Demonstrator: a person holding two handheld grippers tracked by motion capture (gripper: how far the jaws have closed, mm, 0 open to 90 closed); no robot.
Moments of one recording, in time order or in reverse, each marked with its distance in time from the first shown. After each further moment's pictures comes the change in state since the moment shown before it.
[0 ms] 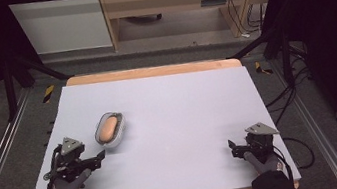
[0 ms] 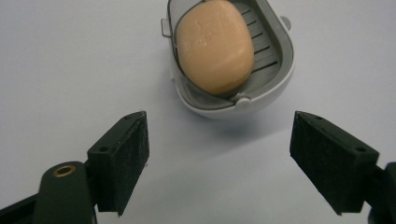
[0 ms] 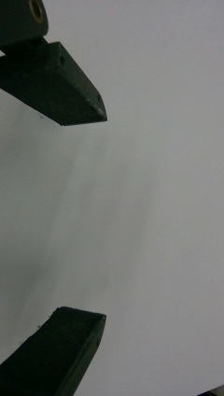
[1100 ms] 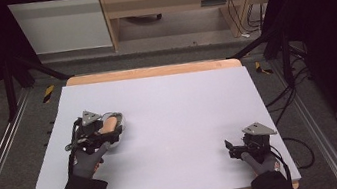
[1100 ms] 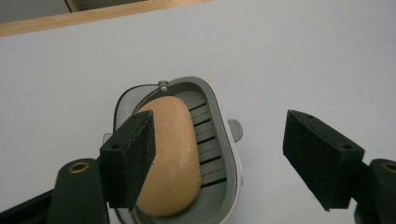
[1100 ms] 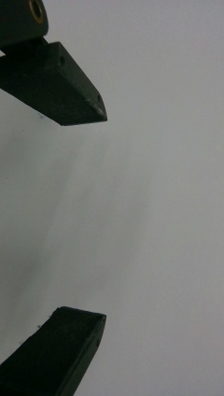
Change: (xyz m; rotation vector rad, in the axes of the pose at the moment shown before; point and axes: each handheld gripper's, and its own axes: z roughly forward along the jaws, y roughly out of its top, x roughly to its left) left arm -0.034 0.074 0.030 -0.050 -0.033 0.012; right arm 0.008 0.004 0.000 -0.027 0.040 -0.023
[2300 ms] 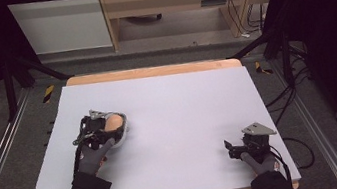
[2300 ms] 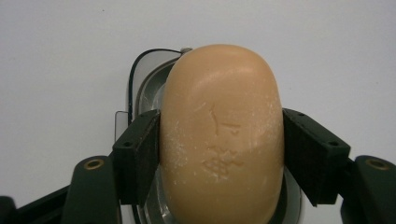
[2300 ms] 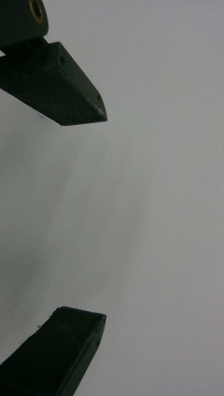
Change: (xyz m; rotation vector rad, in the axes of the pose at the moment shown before) left arm 0.008 -0.003 0.038 0.133 0.050 -0.030; right arm 0.001 0.000 0.001 -0.001 0.006 -0.007
